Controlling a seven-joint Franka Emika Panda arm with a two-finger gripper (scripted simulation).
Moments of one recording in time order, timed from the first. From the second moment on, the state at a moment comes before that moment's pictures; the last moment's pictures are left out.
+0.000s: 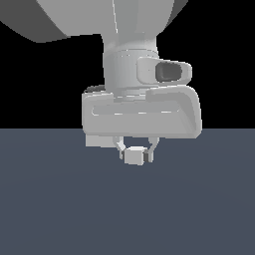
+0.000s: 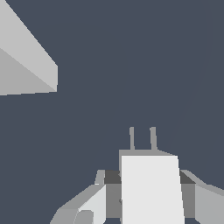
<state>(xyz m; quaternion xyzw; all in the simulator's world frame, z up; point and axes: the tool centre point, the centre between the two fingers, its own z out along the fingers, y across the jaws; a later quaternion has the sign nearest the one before) -0.068 -0.016 0.050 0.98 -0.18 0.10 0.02</state>
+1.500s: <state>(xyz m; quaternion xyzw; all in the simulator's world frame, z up) -0.036 0.084 0.100 0.98 -0.15 0.10 0.02</state>
